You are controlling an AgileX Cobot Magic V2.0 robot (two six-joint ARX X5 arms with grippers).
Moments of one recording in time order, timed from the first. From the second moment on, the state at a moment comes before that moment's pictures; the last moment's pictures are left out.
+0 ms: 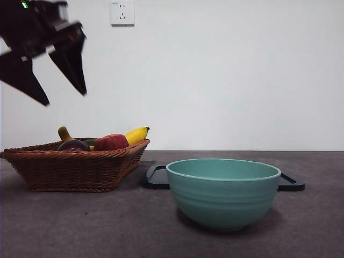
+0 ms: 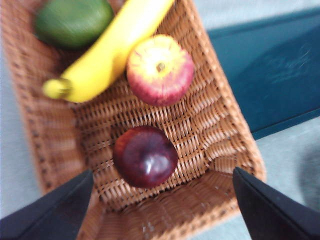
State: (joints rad) left arm -0.24 1.48 1.23 -0.68 0.21 0.04; right arm 0.14 0.70 0.88 -0.97 -0.47 -0.02
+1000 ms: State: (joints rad) left arm -0.27 1.77 1.23 -0.59 0.15 0.07; right arm 0.14 0.70 0.88 -0.97 -0.47 -0.02
